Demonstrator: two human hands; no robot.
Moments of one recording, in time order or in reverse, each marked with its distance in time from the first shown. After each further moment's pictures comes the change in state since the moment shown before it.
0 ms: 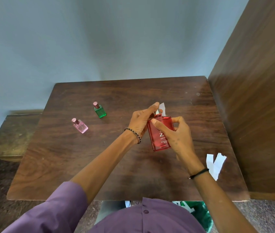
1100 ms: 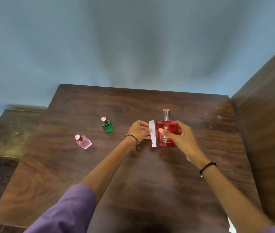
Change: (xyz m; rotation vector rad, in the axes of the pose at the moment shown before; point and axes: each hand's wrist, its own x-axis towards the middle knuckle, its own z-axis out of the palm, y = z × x) left_hand 0.120 -0.026 -0.091 0.245 0.223 -0.115; right_hand 0.151 0.018 0.045 -0.160 -0.238 -0.032
